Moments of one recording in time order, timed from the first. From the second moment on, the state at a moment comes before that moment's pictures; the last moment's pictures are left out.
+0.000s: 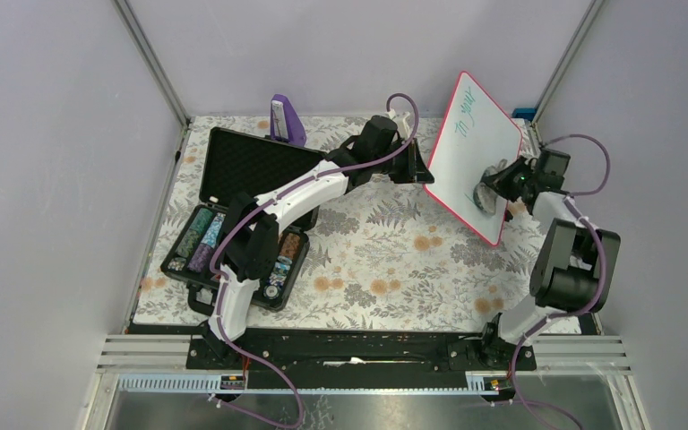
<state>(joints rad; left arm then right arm) -0.77 2.10 1.85 -0.22 0.41 -0.71 -0.34 1.67 0.98 -0.02 -0.49 0.61</state>
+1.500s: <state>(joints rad) -0.77 2.09 1.84 -0.22 0.42 -0.69 -0.13 1.36 0.81 -0.01 -0.37 0.58</state>
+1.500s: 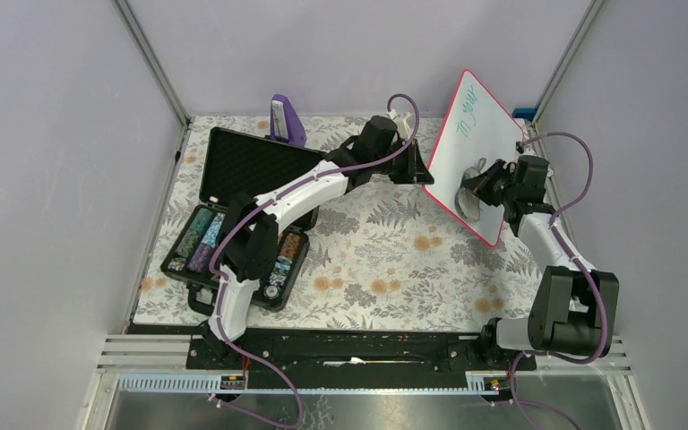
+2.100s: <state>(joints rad) -0.77 2.09 1.84 -0.22 0.42 -0.68 -0.33 1.52 0.81 -0.02 -0.43 0.62</state>
